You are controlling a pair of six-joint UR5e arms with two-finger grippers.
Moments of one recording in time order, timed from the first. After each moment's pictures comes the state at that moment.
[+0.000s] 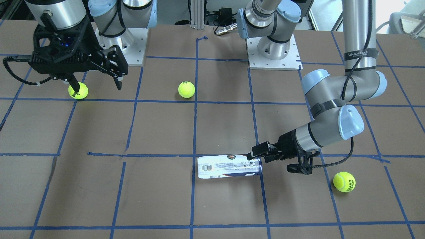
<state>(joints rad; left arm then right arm) -1.38 -1.99 -1.84 -1.00 0.96 0.11 1.62 -1.52 1.43 -1.58 -1.57 -0.06</state>
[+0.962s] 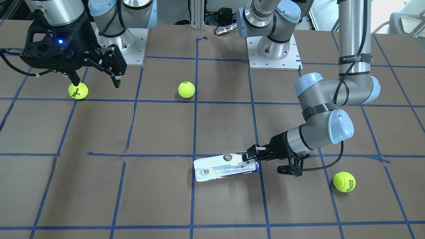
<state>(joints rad) -1.40 -2.01 -1.81 -1.03 0.97 0.09 1.61 -1.53 1.43 -1.56 -1.57 0.09</state>
